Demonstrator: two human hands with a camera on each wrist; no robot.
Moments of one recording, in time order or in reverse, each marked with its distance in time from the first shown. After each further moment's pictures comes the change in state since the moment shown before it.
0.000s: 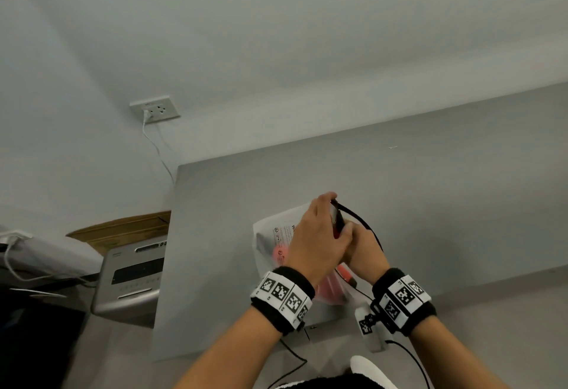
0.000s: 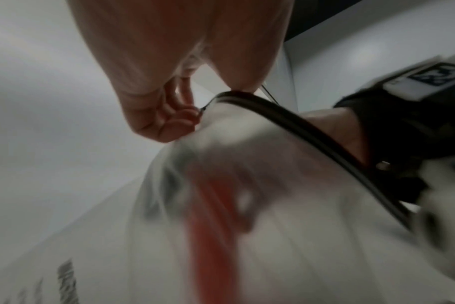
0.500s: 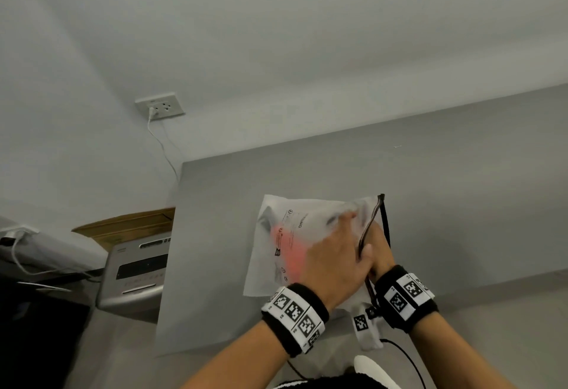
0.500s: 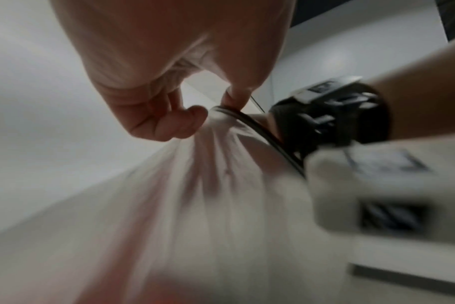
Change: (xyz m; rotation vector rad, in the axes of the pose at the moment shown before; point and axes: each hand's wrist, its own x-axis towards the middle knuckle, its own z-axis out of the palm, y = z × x) left_hand -0.027 0.013 0.016 0.112 -0.122 0.045; right_hand 0.015 0.024 0.004 0.494 0.142 0.093
